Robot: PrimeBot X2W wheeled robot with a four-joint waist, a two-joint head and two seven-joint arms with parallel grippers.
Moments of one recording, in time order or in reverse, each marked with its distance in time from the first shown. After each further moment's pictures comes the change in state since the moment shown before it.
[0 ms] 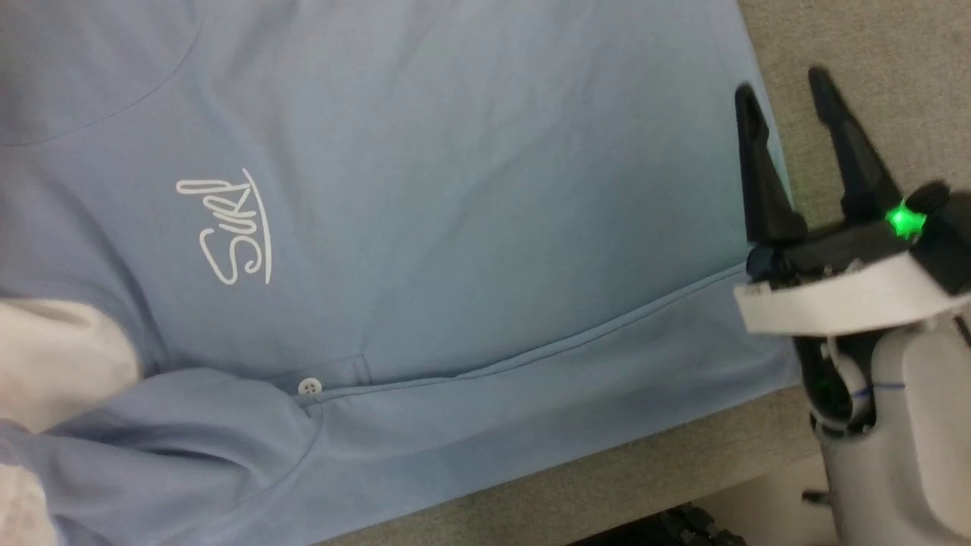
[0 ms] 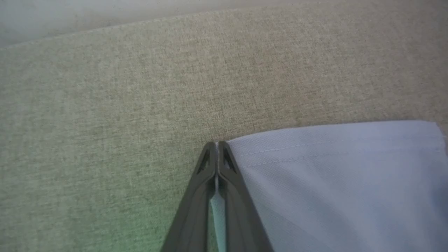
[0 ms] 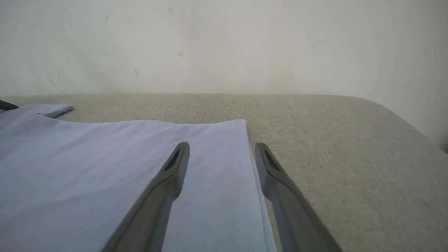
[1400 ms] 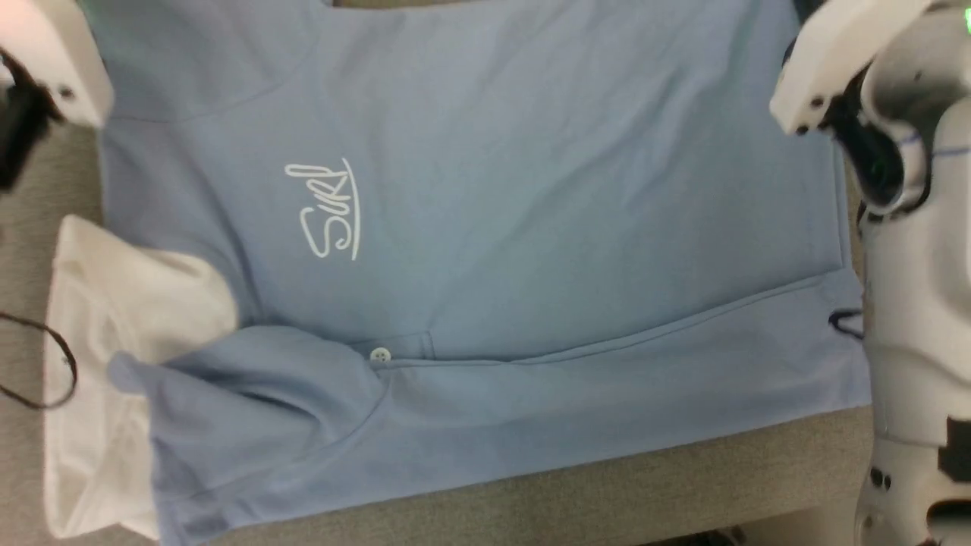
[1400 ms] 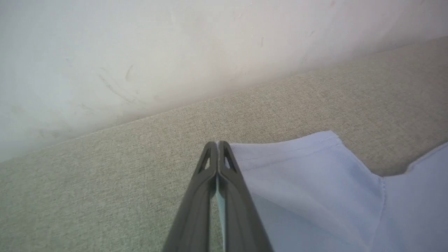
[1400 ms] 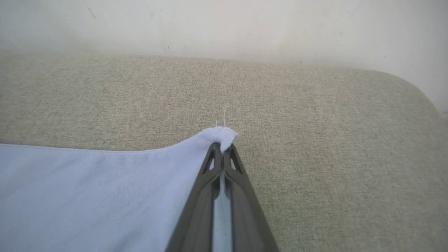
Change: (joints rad) left arm 0.092 -0.079 -0.072 -0.014 0.066 -0.141 -0.491; right arm -0.520 0.015 -0.140 0.384 -0.121 0.000 0.642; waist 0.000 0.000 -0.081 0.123
